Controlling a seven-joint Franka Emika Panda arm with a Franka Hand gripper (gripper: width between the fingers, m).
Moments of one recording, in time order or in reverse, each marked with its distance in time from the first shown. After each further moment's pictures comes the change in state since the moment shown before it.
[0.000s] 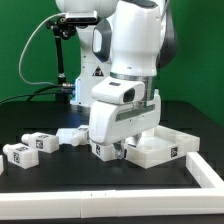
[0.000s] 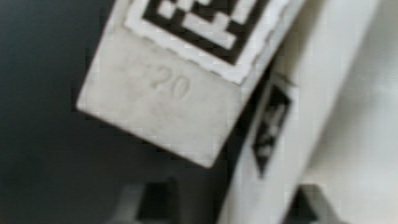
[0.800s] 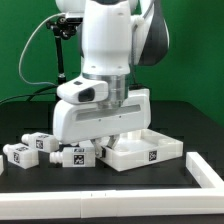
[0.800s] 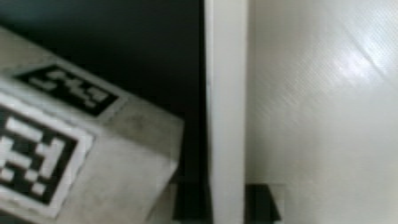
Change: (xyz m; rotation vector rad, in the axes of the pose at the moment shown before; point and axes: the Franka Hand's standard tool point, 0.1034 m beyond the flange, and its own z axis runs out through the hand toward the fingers) arm -0.028 0.042 0.000 0.055 0.023 0.386
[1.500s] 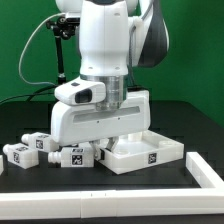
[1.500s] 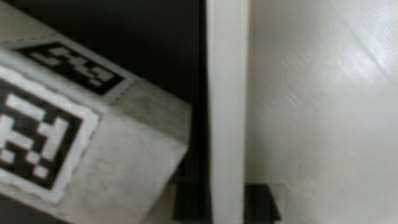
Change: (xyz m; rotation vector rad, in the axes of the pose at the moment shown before) arm 0.002 0.009 0.000 0.005 0.017 0.112
